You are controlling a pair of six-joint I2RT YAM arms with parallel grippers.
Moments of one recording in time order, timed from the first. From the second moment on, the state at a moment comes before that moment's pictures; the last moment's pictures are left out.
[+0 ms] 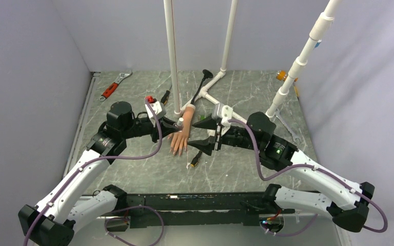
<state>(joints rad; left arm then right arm) -0.48 0.92 0.89 -0.21 0.70 0.14 0.96 0.94 0.99 -0.05 -0.36 -0.04</state>
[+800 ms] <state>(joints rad) -0.48 0.92 0.89 -0.21 0.93 0.17 0.95 1.10 1.04 -0.23 -0.36 -0.28</state>
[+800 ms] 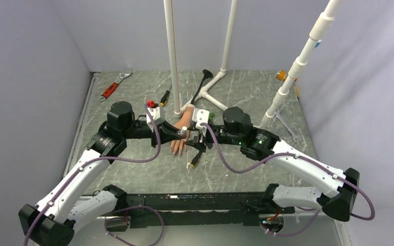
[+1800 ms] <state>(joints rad) -0.48 0.93 0.90 -0.25 1.00 0.23 0.94 1.19 1.11 -0.29 -0.43 -0.30</state>
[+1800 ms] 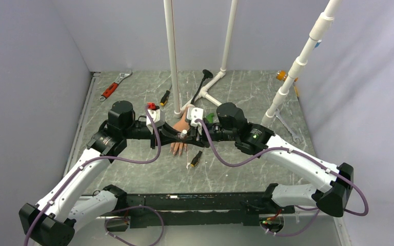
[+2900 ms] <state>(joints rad) -0.45 0.85 0.88 -0.18 0.74 0.16 0.94 1.14 1.05 -0.24 -0.22 -0.18</state>
